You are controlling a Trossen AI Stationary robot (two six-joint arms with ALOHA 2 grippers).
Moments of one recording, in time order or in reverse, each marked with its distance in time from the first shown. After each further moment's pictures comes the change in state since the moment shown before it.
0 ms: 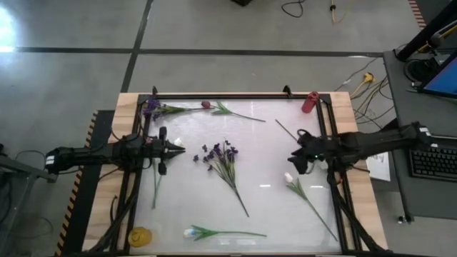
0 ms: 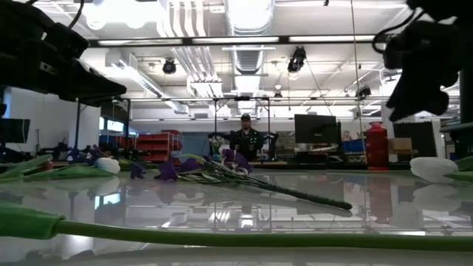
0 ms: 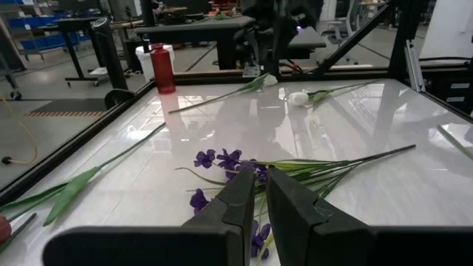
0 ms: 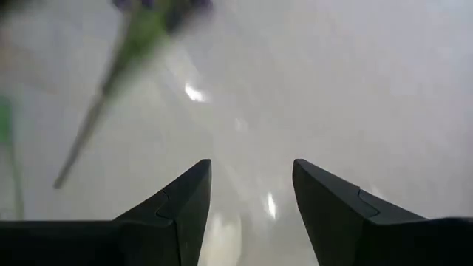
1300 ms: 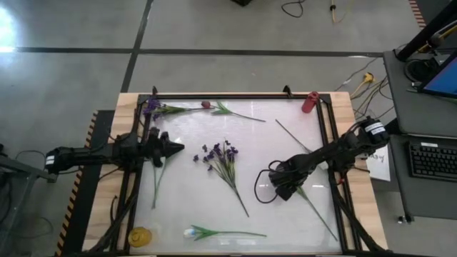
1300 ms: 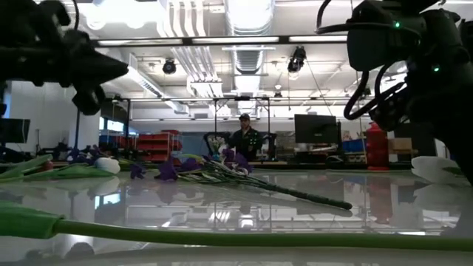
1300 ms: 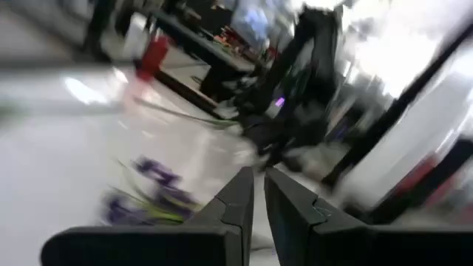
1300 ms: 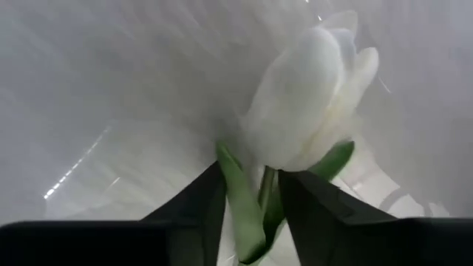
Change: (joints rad) left arm 0.000 0.000 0.001 0.158 0.001 -0.798; right arm 0.195 0.858 0.355 -0.224 -0.319 0.268
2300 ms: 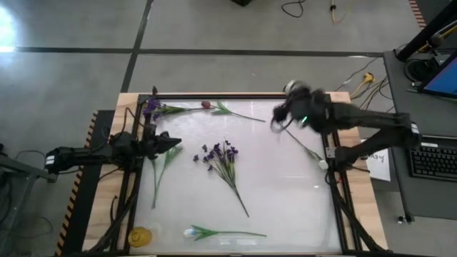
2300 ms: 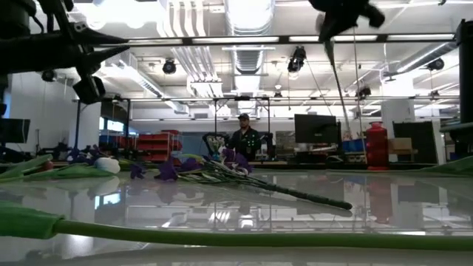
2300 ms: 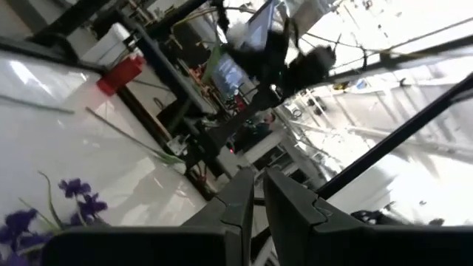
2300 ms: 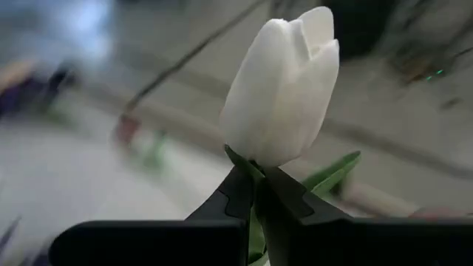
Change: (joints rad) left arm 0.000 -0.001 0.000 0.175 -0.043 -0.168; right arm -0.401 -0.453 0.443 0.039 1.083 -0.489
